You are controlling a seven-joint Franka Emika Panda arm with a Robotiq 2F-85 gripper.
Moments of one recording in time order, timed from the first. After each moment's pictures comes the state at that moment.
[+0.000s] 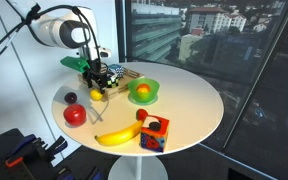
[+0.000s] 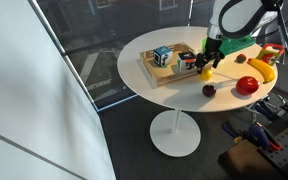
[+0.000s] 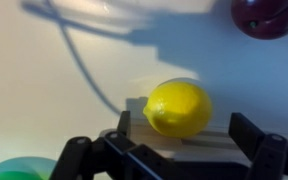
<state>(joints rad) 0.08 0.18 0.08 -2.40 -0.01 2.58 0.20</state>
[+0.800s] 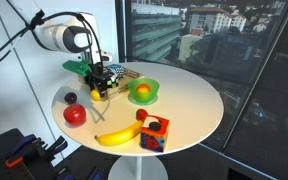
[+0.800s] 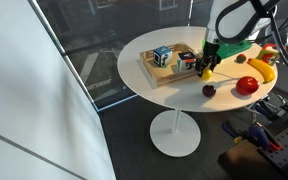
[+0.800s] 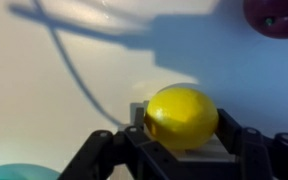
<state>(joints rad) 0.09 0.23 0.07 -2.38 -0.02 2.60 0.20</state>
